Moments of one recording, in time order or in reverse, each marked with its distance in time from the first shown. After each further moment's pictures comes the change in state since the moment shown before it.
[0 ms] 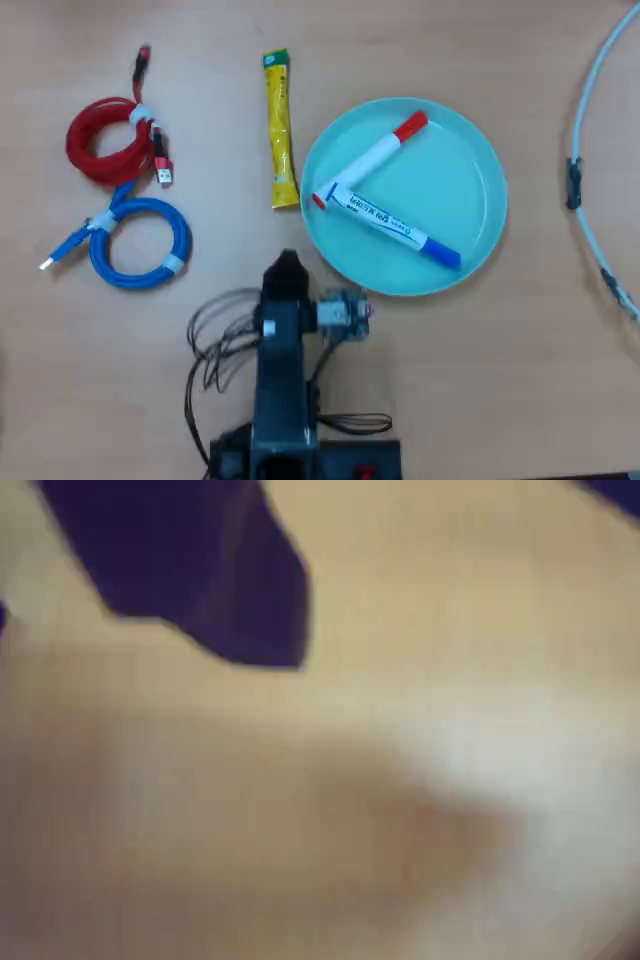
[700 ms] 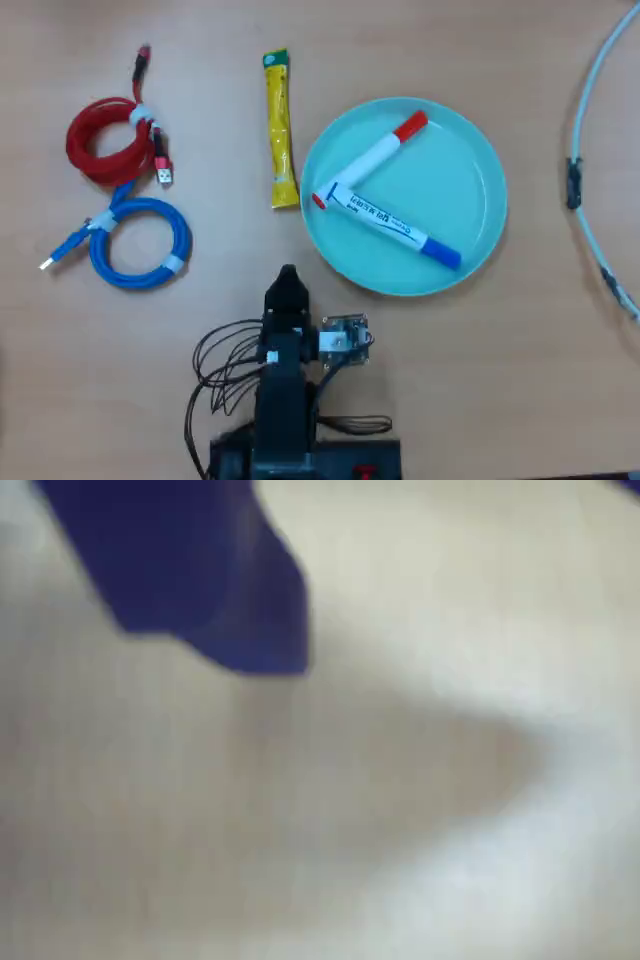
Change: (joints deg) arm 2.1 6.2 18.5 -12.2 -4.8
